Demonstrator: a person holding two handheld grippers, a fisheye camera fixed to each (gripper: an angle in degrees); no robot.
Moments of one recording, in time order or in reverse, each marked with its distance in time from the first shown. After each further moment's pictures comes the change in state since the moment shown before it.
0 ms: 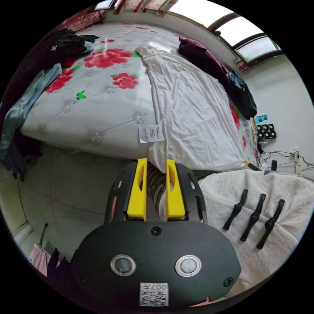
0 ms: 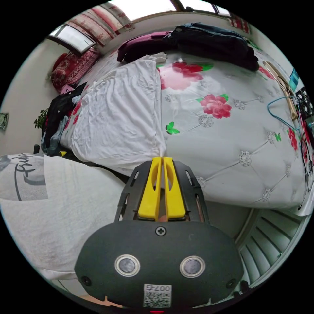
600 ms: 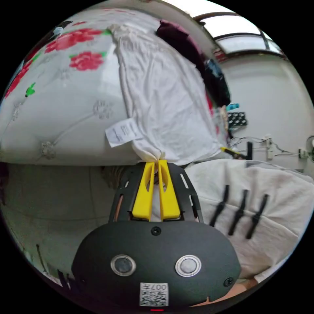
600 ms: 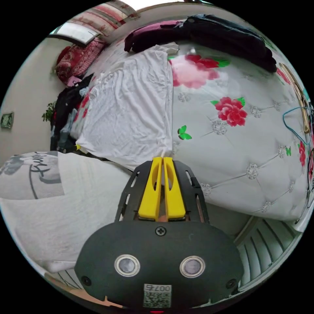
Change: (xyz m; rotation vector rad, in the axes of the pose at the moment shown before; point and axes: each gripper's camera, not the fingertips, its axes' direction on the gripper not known) left arm 0.004 -0.026 -0.046 -0.086 0.350 0.096; right arm 0.013 -0.038 -0.067 -0.128 -0.093 -0.041
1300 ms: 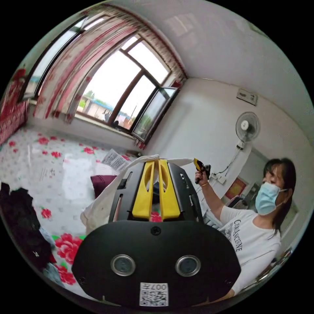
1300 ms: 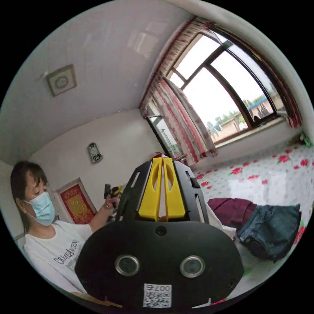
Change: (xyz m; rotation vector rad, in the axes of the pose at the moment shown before) left arm 0.244 -0.141 -0.465 0.734 0.244 0.650; right arm -0.120 -0.136 -0.583 1.070 -0.590 -0.466
